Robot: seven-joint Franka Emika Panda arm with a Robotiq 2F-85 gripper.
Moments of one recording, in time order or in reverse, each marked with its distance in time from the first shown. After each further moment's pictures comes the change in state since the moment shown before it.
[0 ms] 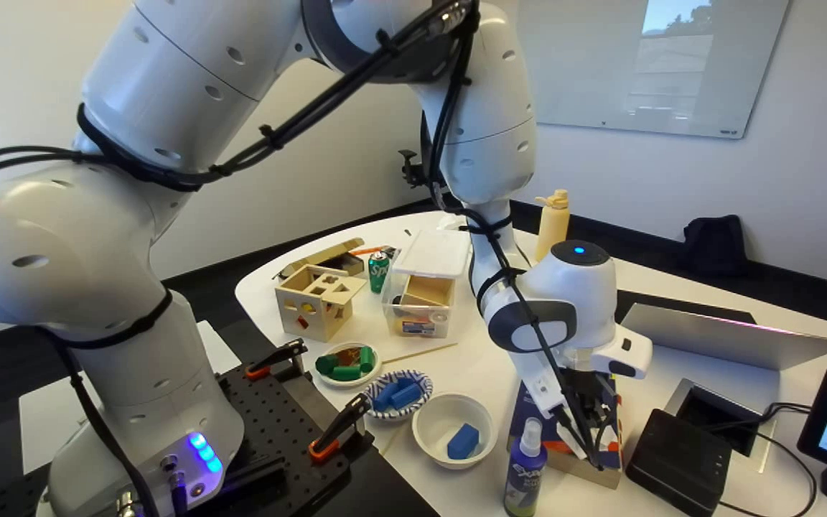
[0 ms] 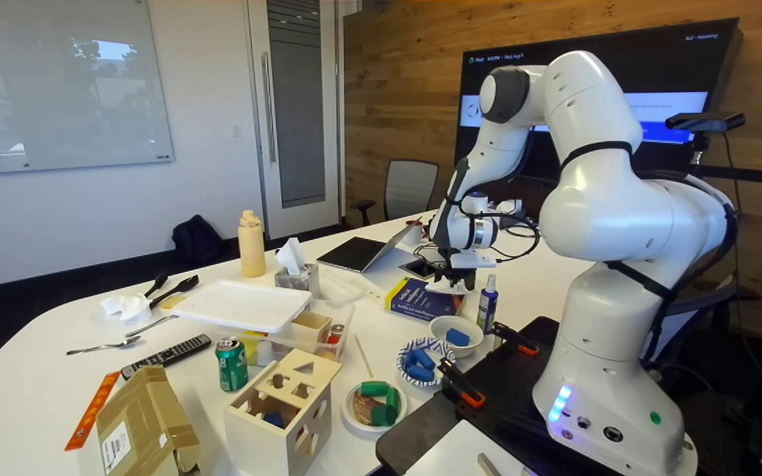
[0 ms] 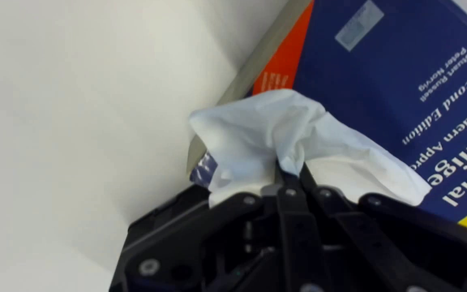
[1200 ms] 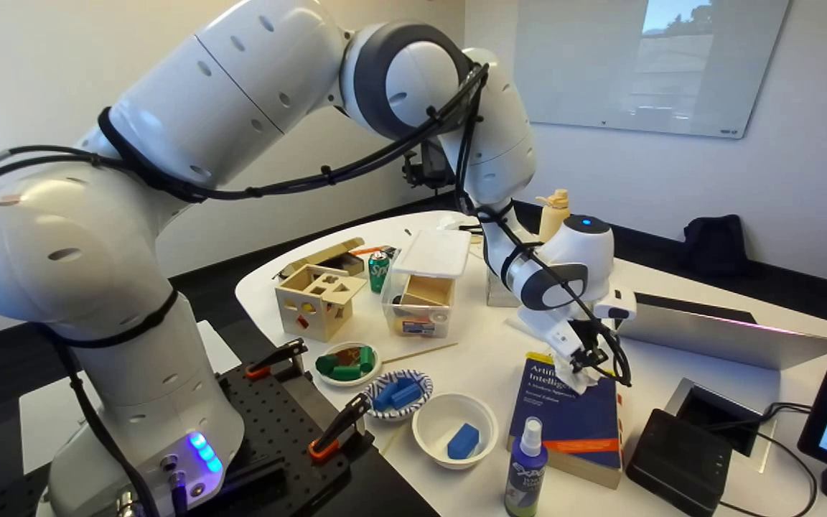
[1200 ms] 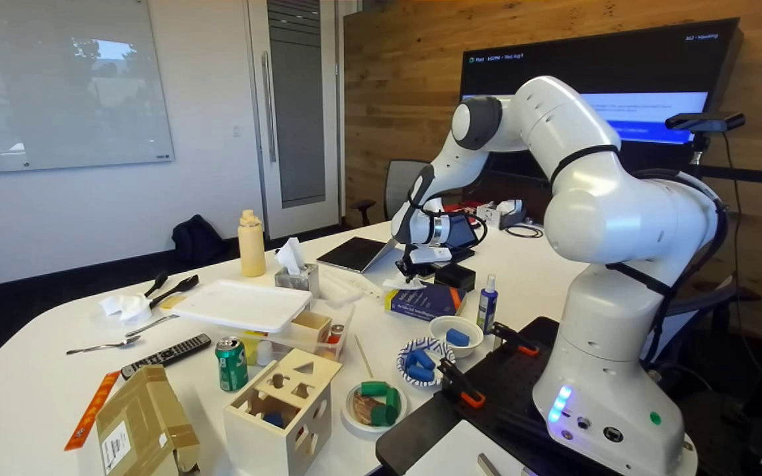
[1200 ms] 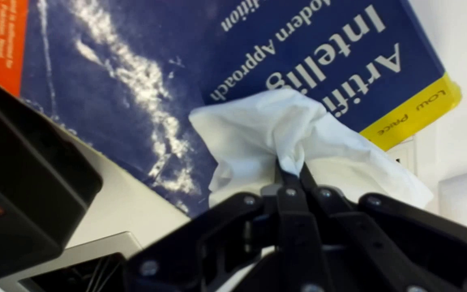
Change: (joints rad) arm 0.138 0.187 0.041 0.384 -0.052 -0.226 -0.031
